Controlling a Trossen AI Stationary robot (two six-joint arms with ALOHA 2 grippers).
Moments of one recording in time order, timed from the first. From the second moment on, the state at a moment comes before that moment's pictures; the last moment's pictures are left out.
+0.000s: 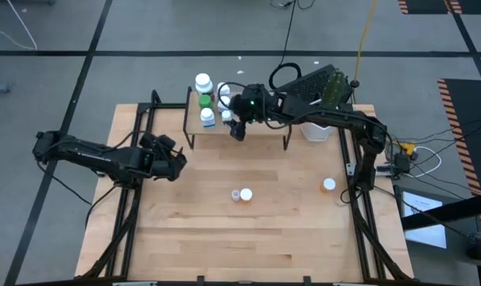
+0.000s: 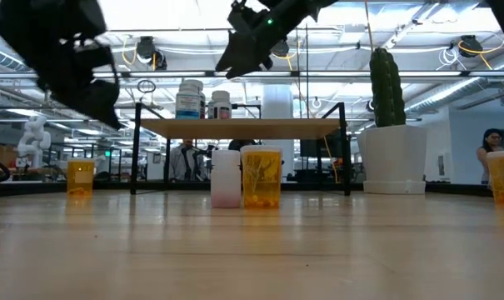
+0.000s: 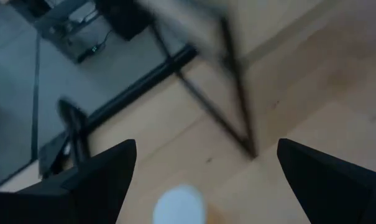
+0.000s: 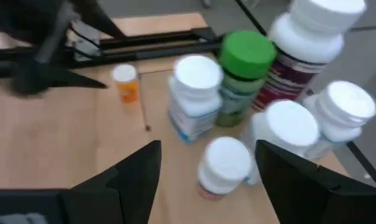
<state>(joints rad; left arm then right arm) -0.10 0.98 0.58 -0.83 -0.94 -0.78 -0.32 1.86 1.70 -0.43 0.02 -0.08</state>
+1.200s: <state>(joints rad) 0.32 0.92 0.27 -0.38 -0.50 -0.54 -0.25 1.56 1.28 -0.11 -0.06 0.00</state>
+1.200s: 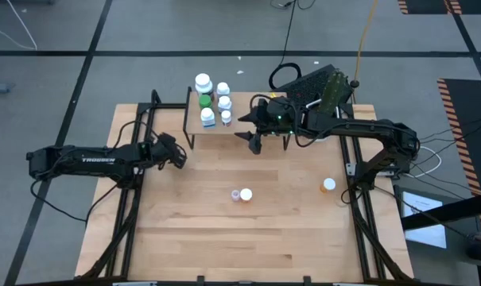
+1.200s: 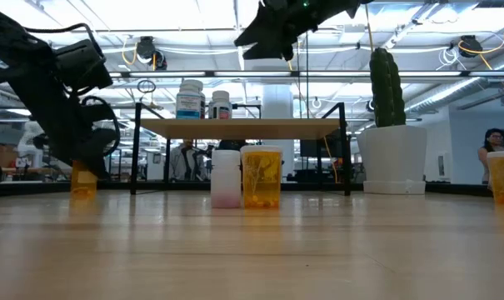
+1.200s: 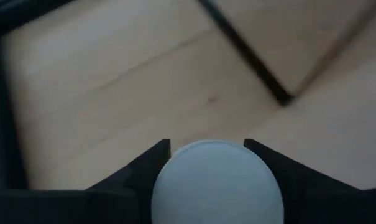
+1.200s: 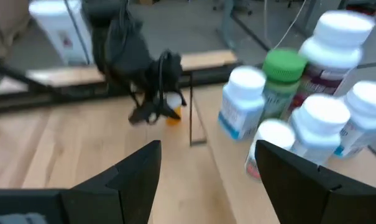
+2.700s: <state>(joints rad) -0.05 1.37 0.52 0.18 -0.15 -0.31 -0.03 1.57 0.88 0.41 -0.11 -0.05</state>
